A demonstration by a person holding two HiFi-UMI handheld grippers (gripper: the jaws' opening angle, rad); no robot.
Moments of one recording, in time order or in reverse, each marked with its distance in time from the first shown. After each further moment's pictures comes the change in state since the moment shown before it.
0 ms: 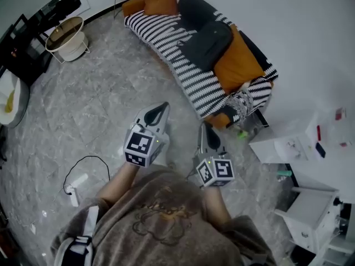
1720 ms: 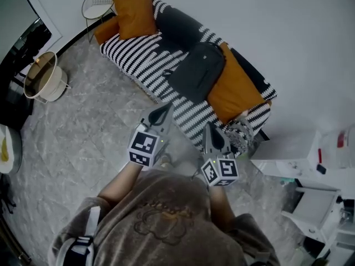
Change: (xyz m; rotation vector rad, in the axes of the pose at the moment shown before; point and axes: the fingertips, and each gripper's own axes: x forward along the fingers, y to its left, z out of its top) left arm 0.289 0.164 0.079 0.037 0.000 -0.180; right arm 0.285 -0.122 0.076 0.012 -0.012 -0.168
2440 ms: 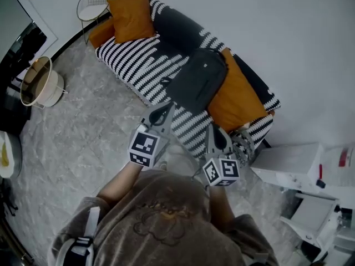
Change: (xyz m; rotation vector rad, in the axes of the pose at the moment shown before) left arm 0.108 0.050 0.000 -0.003 0.008 -0.005; right arm 0.100 -0.069 0.005 0.022 0.012 -0.035
